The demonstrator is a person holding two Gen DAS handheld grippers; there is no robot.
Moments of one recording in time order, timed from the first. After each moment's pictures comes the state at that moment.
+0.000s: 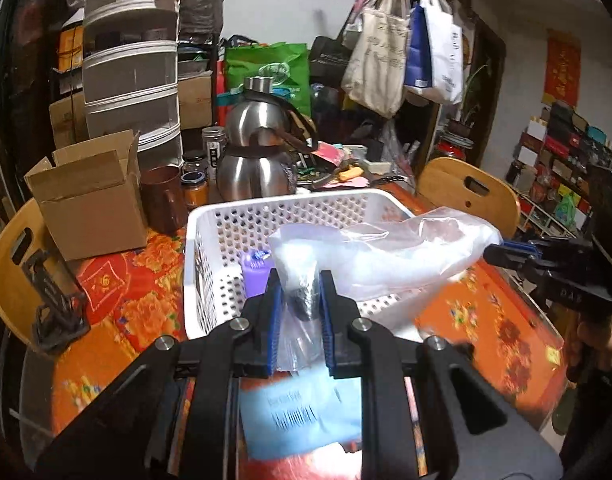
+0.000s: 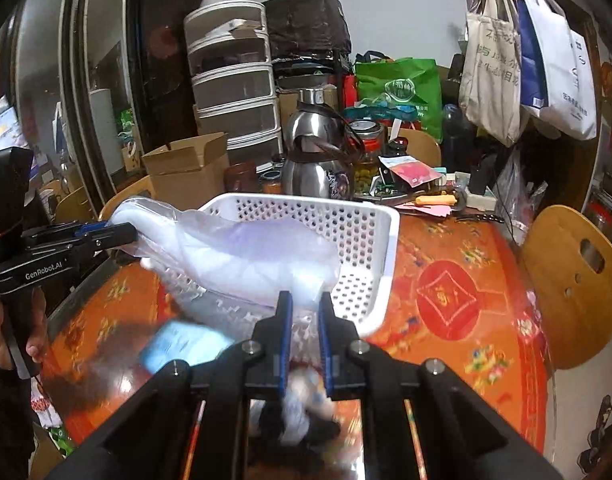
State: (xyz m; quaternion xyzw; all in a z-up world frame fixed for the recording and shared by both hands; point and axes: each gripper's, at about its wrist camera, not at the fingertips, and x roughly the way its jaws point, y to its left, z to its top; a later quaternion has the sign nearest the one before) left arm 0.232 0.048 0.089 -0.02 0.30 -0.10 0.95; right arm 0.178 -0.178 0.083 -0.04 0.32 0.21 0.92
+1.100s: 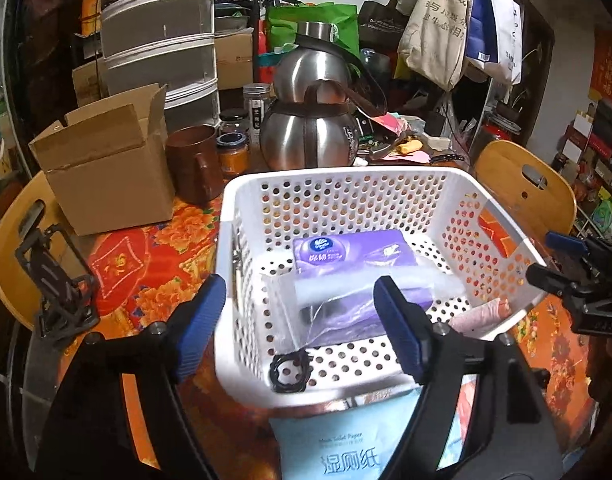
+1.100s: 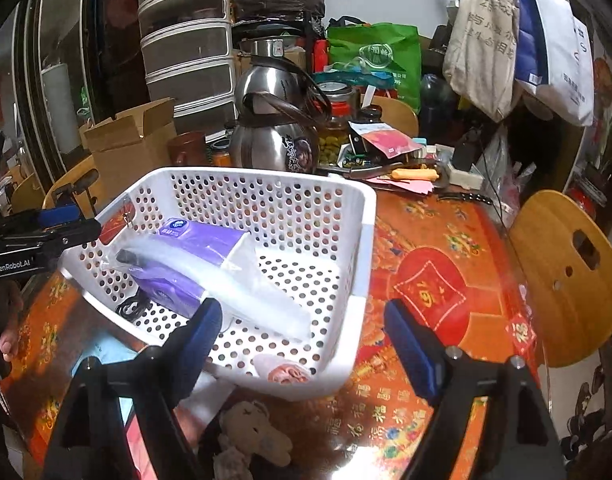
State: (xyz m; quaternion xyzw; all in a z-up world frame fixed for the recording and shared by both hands) left arm 0.318 0.070 0.032 -0.02 0.36 -0.03 0.93; right arm 0.248 -0.172 0.037 -0.06 0.37 0.16 0.92
